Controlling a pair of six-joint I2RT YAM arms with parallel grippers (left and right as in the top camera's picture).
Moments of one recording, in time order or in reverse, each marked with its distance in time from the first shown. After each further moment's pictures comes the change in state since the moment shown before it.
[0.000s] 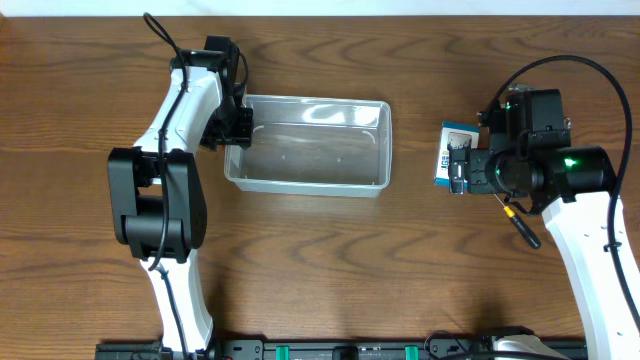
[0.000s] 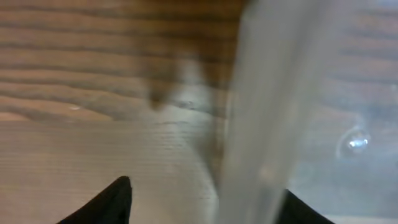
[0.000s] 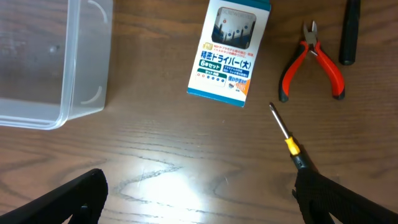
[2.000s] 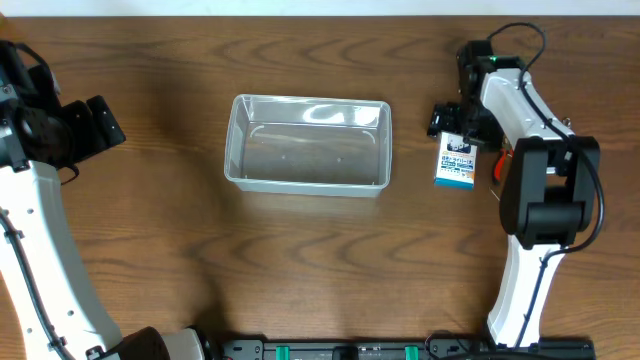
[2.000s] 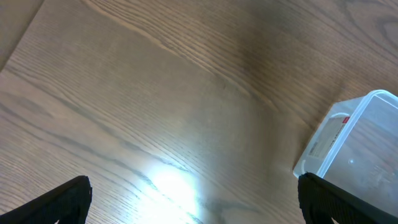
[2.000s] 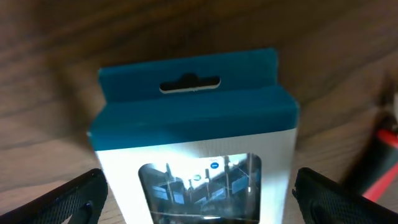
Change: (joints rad) left arm 0.483 -0.677 0.000 -0.172 -0.002 -0.045; right arm -0.060 0.935 0.513 0.013 0.088 0.287
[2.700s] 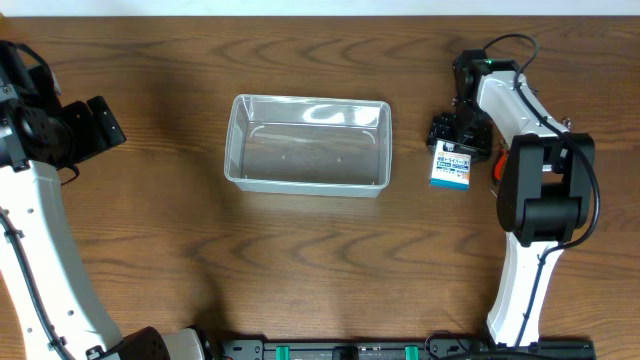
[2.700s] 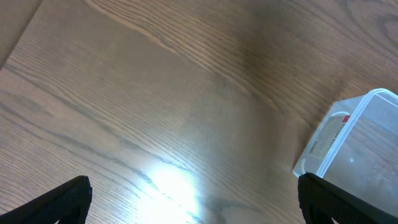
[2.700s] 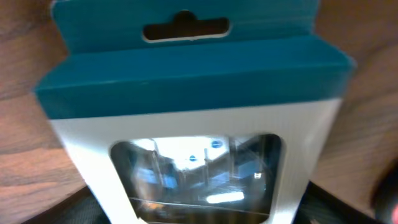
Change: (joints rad) left arm 0.000 0.000 0.000 -0.004 0.000 0.000; right arm 0.005 0.025 -0.010 -0.072 -0.074 -0.006
